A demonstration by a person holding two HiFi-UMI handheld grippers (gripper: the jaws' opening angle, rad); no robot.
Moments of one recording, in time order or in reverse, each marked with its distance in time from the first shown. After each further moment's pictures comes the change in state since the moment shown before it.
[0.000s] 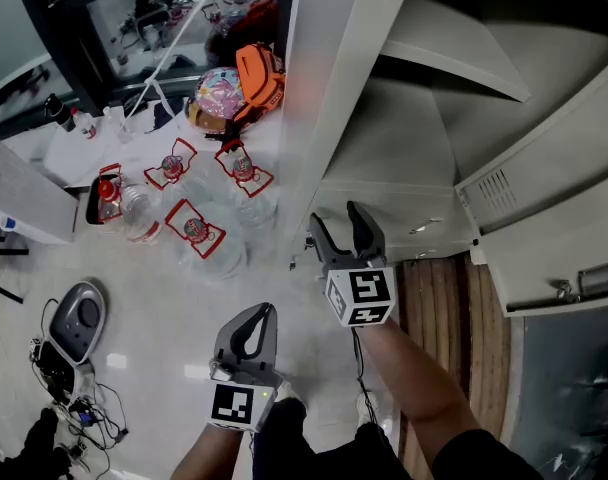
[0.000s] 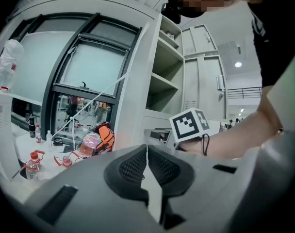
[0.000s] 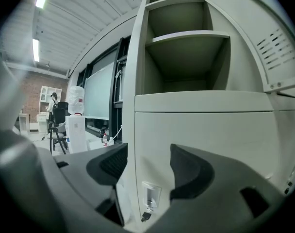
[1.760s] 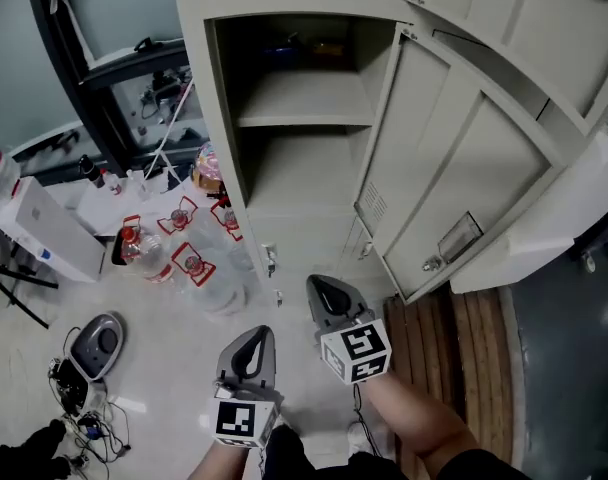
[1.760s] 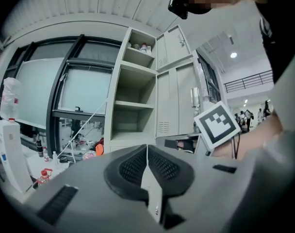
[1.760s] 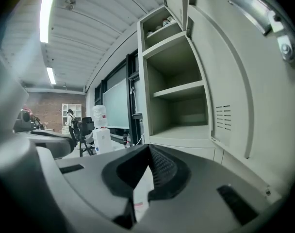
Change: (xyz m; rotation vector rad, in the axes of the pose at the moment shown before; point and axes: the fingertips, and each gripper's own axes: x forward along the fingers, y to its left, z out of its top) left arm -0.049 -0.191 0.097 0.127 -0.066 0.096; right arm -0.219 -0.035 0.087 0.062 -0.019 0.228
